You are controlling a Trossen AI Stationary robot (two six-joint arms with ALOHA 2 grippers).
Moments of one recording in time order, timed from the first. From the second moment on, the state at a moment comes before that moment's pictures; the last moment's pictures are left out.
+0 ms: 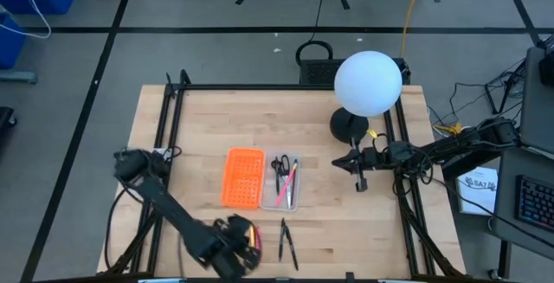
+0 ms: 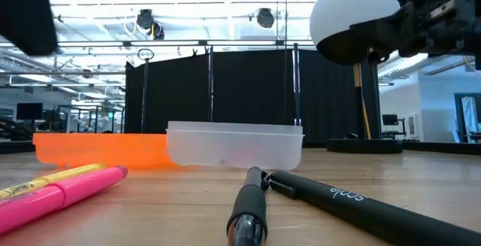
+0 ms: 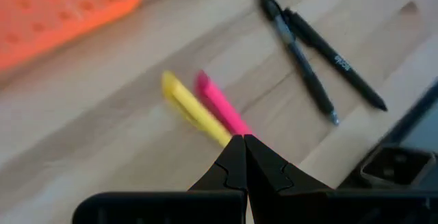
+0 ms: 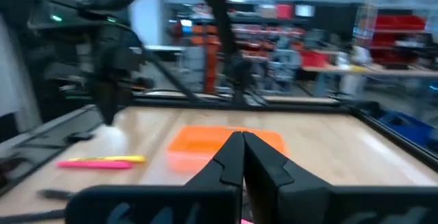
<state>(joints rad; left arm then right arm) -0.77 1.97 1.51 -0.83 -0.42 -1.71 0.12 0.90 0.01 0.97 0.05 -0.03</state>
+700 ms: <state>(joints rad) -0.61 2.17 1.83 -1.00 -0.43 -1.68 0.12 0.89 0.01 1.03 -0.40 0.00</state>
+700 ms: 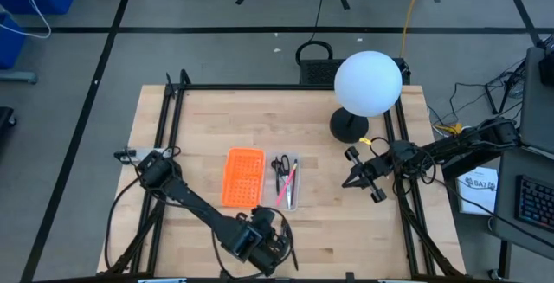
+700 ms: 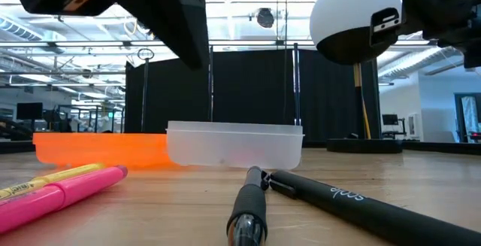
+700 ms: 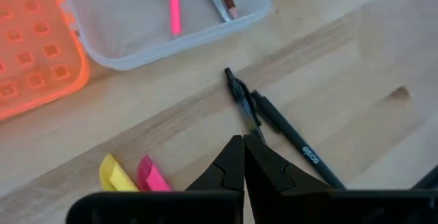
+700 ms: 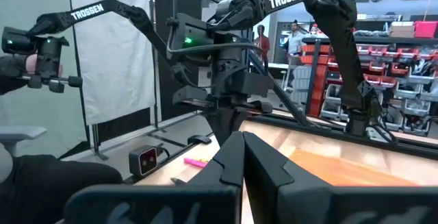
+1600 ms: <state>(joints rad) -0.71 2.27 1.83 -1.05 -0.10 -1.95 0.12 0.89 0.01 0.96 -0.42 -0.02</state>
